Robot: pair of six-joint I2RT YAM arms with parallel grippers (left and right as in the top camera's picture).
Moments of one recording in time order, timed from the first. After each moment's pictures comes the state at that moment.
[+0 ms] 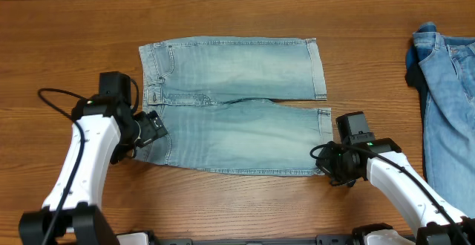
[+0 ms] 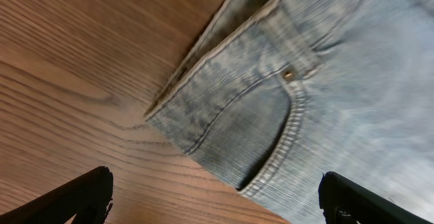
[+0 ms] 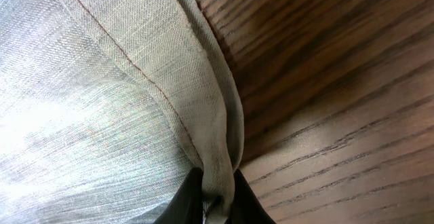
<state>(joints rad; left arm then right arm) 0.09 1.50 1.01 -1.00 0.00 -0.47 0.16 1.33 0.58 -0.69 -0.17 0.81</state>
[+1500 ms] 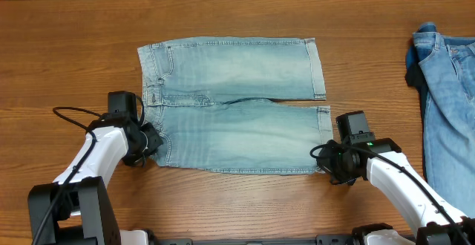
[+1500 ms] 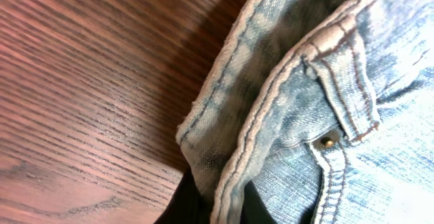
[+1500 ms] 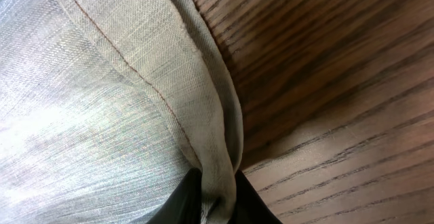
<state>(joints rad) 0.12 1.57 0.77 -0.62 0.05 -0.47 0.16 1.33 0.58 -0.67 -0.15 0.80</state>
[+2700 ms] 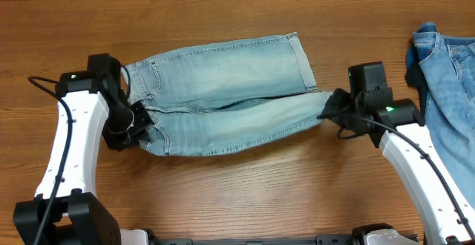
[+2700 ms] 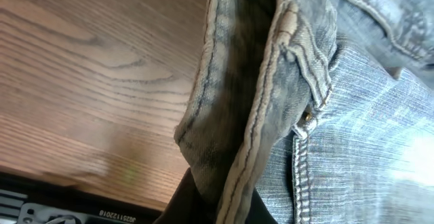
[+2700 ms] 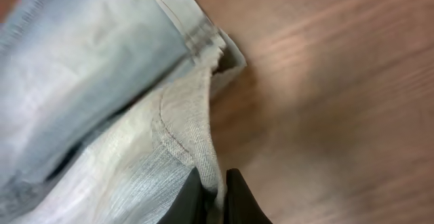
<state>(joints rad) 0.12 1.58 1.28 -1.34 0.14 -0.46 0.16 1.35 1.03 -0.80 -0.04 0.69</state>
